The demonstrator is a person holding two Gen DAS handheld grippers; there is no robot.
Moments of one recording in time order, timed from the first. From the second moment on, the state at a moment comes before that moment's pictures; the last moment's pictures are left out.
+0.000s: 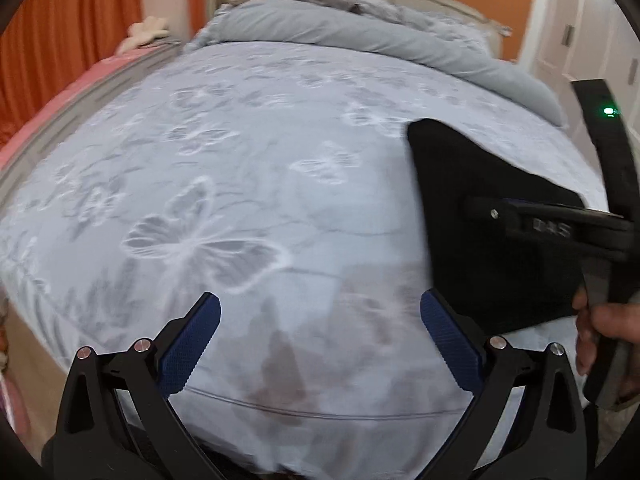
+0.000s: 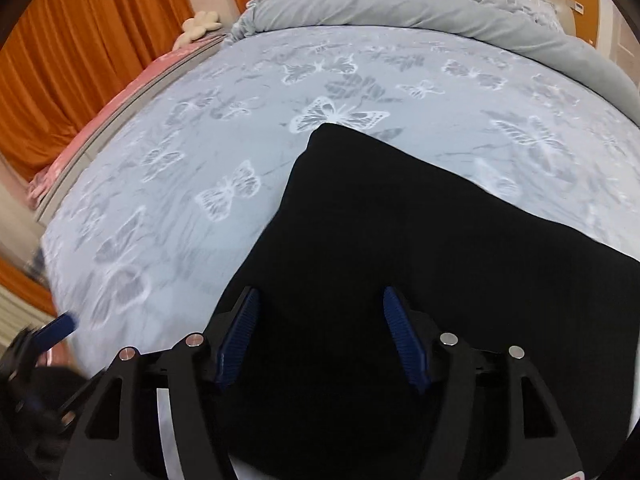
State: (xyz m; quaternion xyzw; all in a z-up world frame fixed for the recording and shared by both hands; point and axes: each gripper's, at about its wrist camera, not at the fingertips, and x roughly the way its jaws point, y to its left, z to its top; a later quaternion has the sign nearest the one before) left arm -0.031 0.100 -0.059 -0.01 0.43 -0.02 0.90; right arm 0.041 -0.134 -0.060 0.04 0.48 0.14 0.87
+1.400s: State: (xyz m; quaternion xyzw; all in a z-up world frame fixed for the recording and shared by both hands) left arm -0.011 0.014 -0.064 0.03 0.43 -0.09 0.90; right arm -0.068 -0.314 -0.008 0.12 0.42 0.01 0.90
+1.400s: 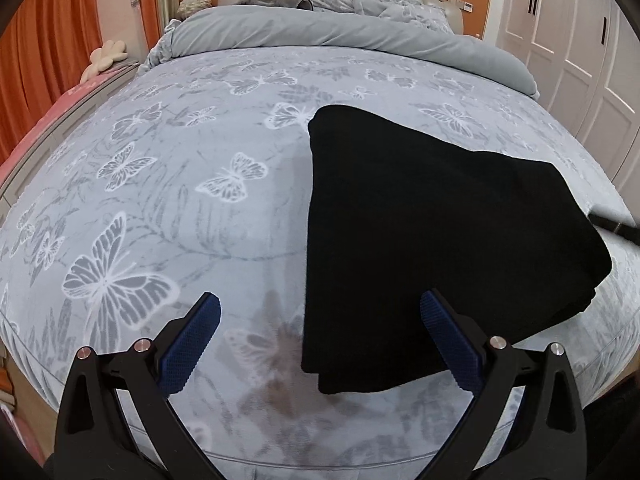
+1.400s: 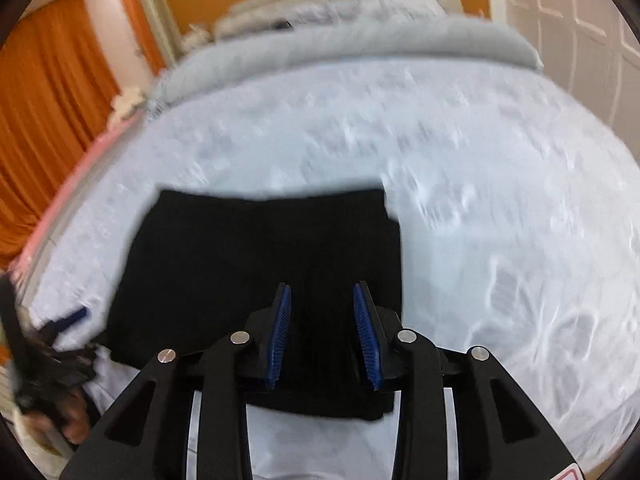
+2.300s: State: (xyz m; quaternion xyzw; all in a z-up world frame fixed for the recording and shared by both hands) left arm -0.003 -0.011 -0.073 0.07 0.43 -0.07 0.90; right arm -0.032 -0.306 -0.031 0.09 0.45 0.06 0.89
